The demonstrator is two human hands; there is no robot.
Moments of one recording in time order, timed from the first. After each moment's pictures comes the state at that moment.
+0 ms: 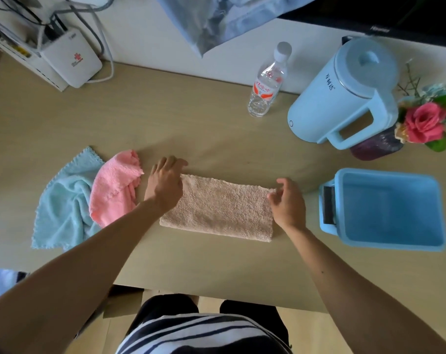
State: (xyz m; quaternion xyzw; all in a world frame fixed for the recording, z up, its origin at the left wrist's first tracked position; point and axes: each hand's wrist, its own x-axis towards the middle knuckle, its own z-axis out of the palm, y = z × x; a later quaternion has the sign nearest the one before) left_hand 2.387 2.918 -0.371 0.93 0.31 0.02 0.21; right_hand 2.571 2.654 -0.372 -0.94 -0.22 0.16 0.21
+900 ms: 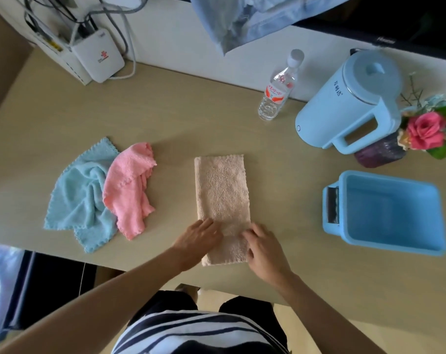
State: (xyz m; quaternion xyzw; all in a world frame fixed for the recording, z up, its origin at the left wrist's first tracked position) left_hand 2.317 2.790 -0.370 0.99 -0.01 -0.09 0.12; right_hand 2.460 2.613 -0.361 -0.82 -0.51 0.23 0.08
